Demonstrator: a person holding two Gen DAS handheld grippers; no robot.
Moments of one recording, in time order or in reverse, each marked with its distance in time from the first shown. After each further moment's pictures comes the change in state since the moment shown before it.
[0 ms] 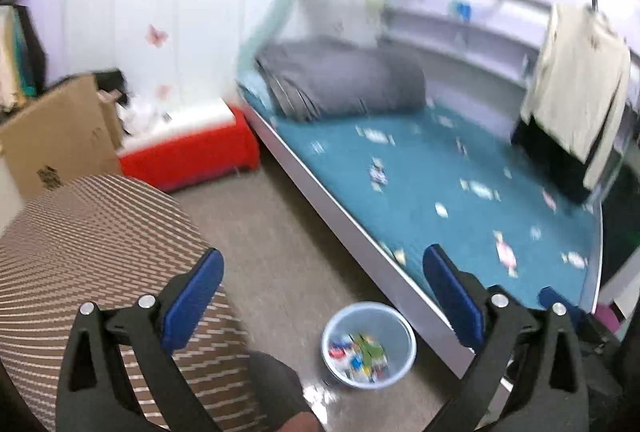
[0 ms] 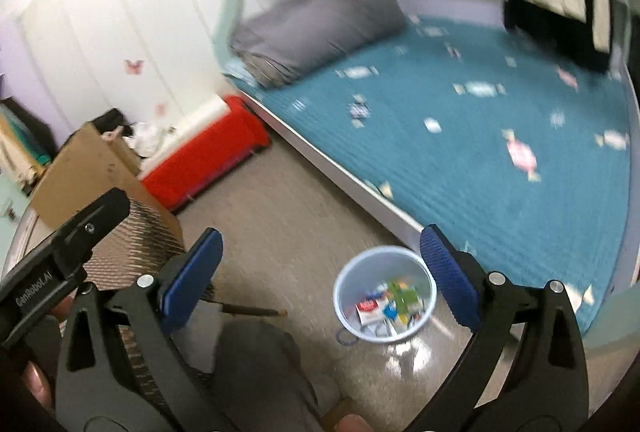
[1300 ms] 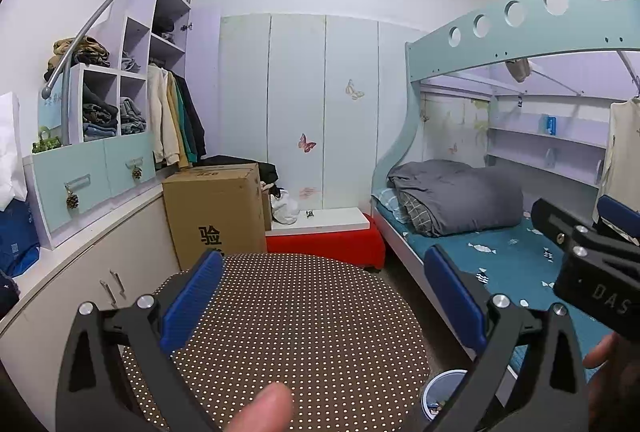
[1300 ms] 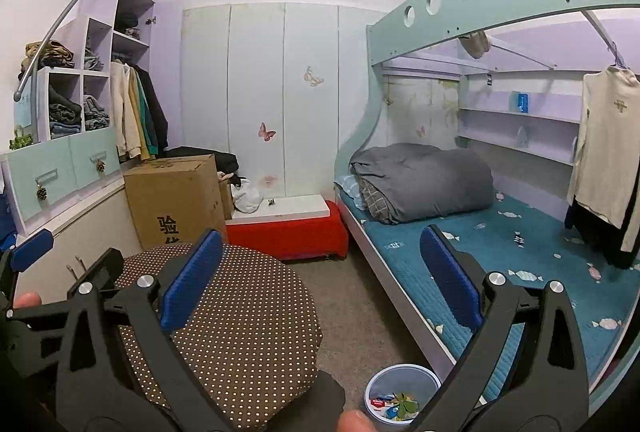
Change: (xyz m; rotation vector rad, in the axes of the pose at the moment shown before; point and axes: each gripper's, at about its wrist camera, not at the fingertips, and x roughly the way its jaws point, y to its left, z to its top) left arm -0.318 0.075 -0.018 -0.110 -0.389 0.417; right arm -0.236 0.175 -0.009 -0.425 -0.419 0.238
